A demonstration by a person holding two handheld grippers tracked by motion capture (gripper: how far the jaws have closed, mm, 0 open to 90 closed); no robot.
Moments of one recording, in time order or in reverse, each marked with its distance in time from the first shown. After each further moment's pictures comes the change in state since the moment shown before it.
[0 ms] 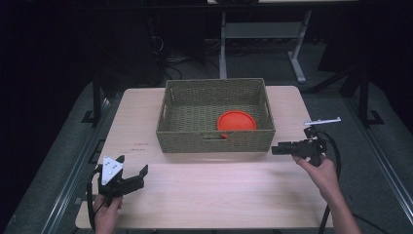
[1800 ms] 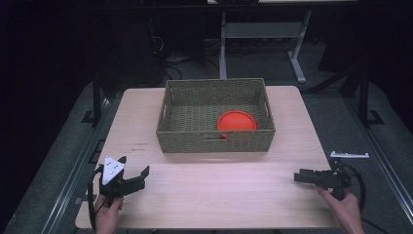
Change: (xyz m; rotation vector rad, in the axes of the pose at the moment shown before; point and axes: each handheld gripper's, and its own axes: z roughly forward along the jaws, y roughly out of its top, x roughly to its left) left arm -0.002 0.000 0.001 0.018 -0.028 -0.011; right arm -0.029 -0.098 -0.043 -0.079 -0.028 0.102
